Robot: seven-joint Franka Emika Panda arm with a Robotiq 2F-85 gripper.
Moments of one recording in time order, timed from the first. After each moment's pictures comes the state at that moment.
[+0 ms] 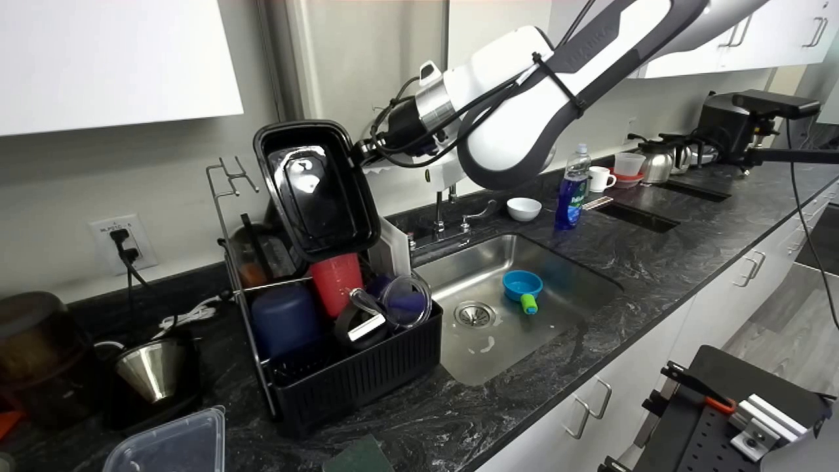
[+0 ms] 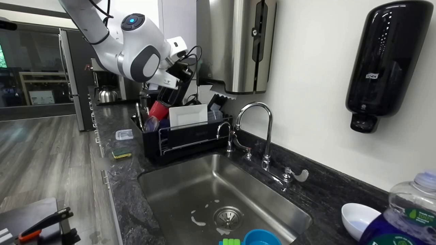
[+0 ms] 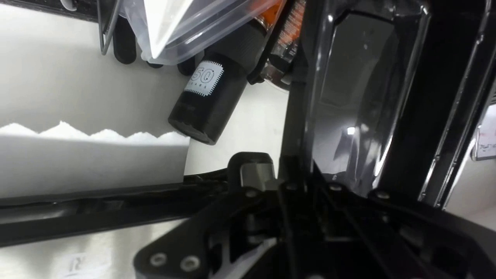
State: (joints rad) arm -0.75 0.34 1.08 -2.26 -0.12 3.46 -0.13
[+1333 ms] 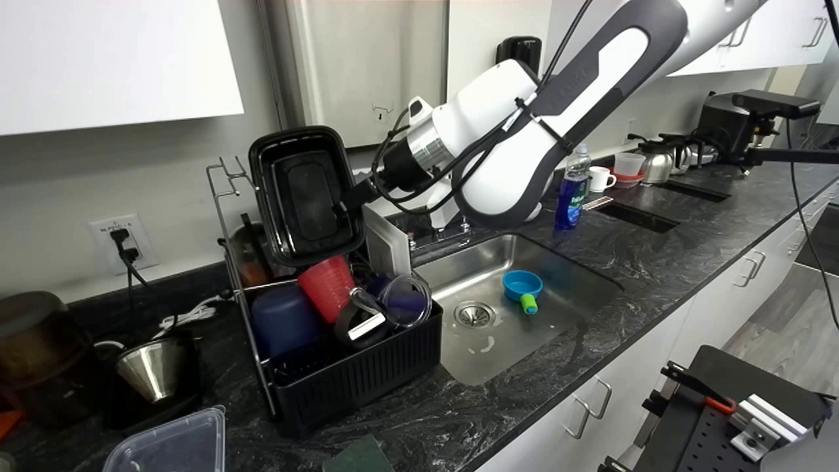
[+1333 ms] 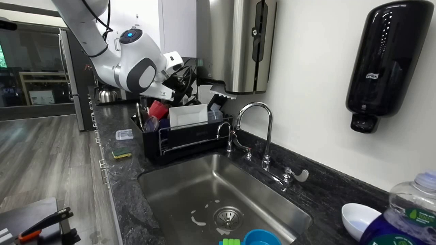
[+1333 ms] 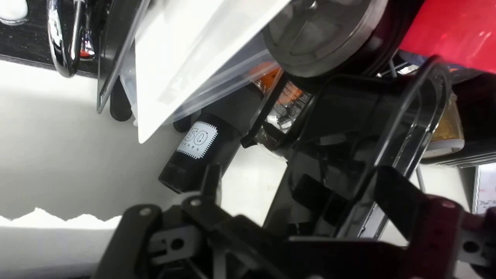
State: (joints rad) arm -0.44 0.32 0.78 -2.29 -0.10 3.45 -0.13
